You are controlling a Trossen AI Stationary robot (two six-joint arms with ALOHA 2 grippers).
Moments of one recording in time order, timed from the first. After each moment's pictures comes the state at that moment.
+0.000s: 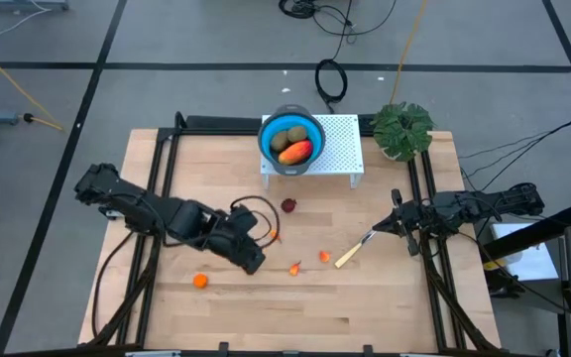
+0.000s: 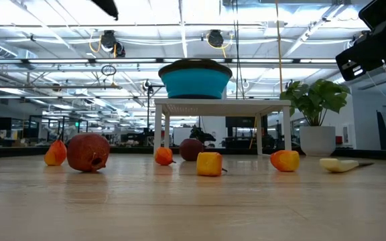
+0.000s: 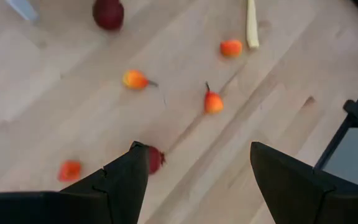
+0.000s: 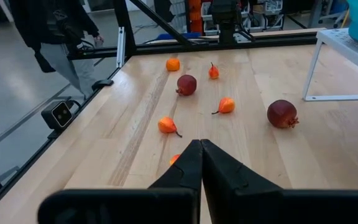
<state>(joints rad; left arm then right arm) -0.41 1.58 1.55 -1.06 -0.28 -1.14 0.21 0.12 0.23 -0.33 0.02 0.14</state>
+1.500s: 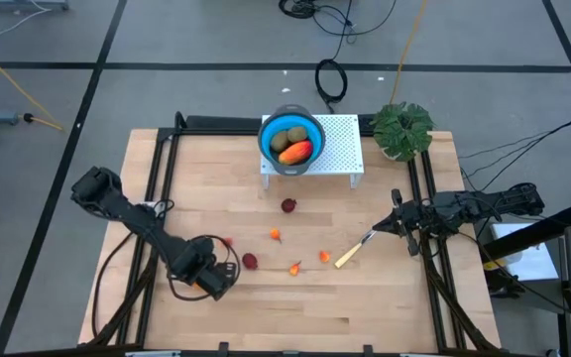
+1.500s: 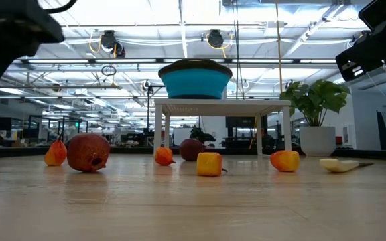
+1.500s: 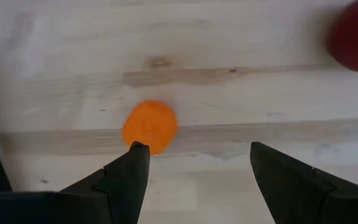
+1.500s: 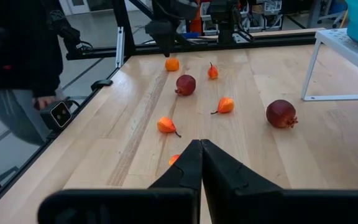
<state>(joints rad) -0.61 1.58 1.08 -1.05 0.05 -2.15 0.21 0.12 0.23 -0.33 0.03 0.14</state>
